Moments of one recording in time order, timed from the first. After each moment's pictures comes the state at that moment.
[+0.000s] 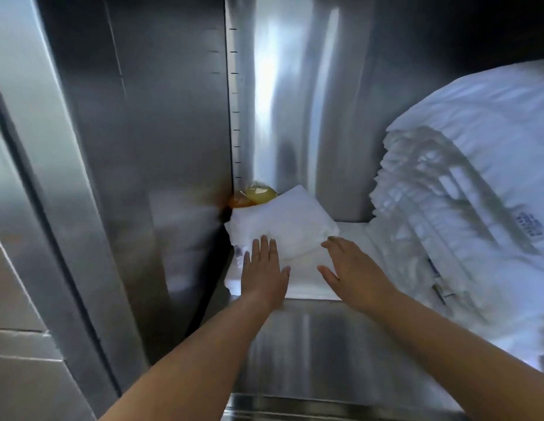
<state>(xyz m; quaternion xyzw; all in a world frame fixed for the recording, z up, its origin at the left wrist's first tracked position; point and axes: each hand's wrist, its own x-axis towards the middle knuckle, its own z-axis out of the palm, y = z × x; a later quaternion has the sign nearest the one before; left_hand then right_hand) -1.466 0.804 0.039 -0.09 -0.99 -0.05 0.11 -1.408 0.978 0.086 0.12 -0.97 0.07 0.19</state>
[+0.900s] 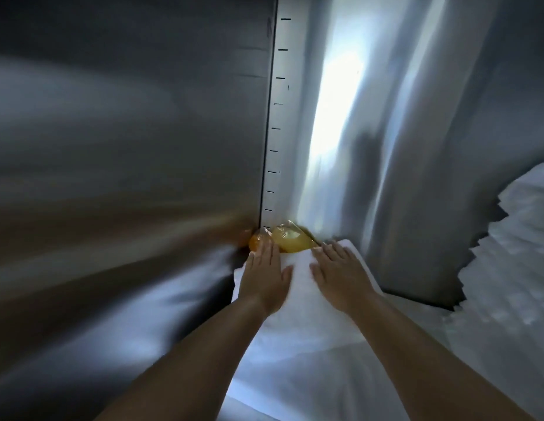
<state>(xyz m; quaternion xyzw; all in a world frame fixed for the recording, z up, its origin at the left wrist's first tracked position) -1.658 0.793 0.057 0.00 -0.97 -0.13 0.19 -1.687 0.957 0.082 0.22 -0.96 -0.03 0.18</state>
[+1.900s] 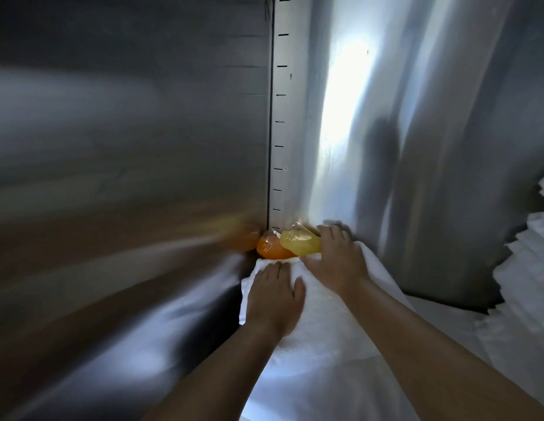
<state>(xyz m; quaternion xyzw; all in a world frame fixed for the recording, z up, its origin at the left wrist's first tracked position) -1.657 0.796 0.032 0.03 -0.96 -0.17 0.24 -1.738 0.920 0.076 0.15 -0.95 0.11 0.26</state>
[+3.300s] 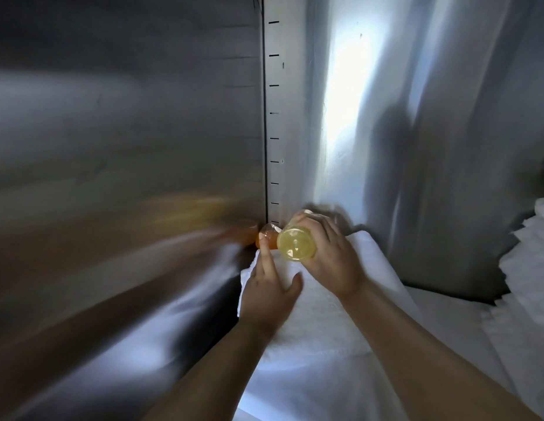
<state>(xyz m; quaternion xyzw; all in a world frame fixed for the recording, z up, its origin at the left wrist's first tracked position) -1.648 0.796 0.031 0.04 -0.90 -0.32 0.29 -1.730 0.918 0.069 0.40 -0.73 0.30 0.46</state>
